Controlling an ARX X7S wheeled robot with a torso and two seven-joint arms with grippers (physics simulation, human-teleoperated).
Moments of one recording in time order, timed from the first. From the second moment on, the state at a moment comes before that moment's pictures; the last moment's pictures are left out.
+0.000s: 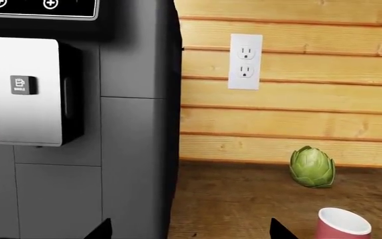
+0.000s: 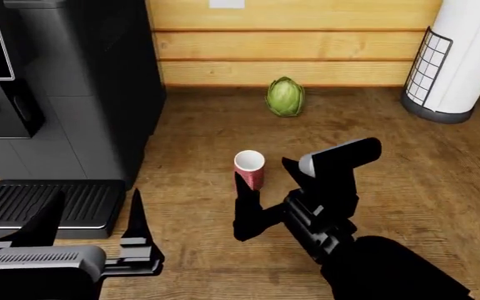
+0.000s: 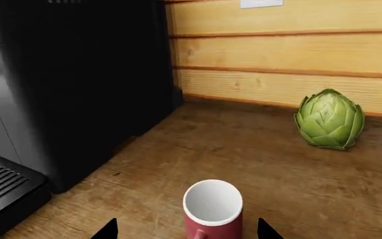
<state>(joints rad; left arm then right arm) 0.14 -0.26 -0.01 1.01 -0.35 -0.62 -0.31 0.50 0.12 -0.08 -0.72 0.60 1.28 0.10</state>
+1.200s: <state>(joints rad) 0.15 -0.31 -0.01 0.99 -0.41 -0.57 -0.36 0.62 0.09 -0.30 -0.08 0.41 0.91 0.10</state>
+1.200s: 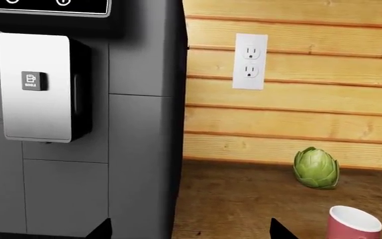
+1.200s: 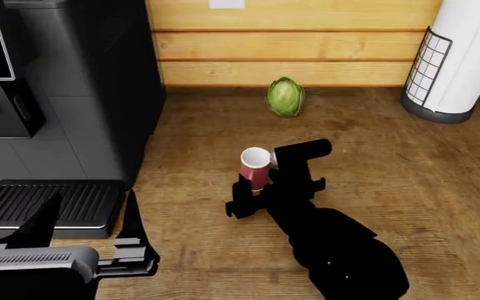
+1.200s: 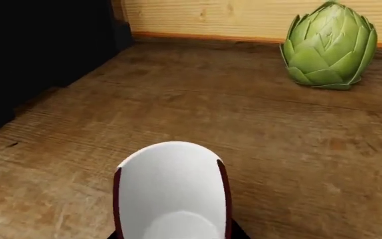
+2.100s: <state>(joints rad) -0.07 -0.77 -0.31 0.97 -1.34 -0.77 -0.55 1.01 0.57 -0.98 -0.75 0.08 1.10 0.19</state>
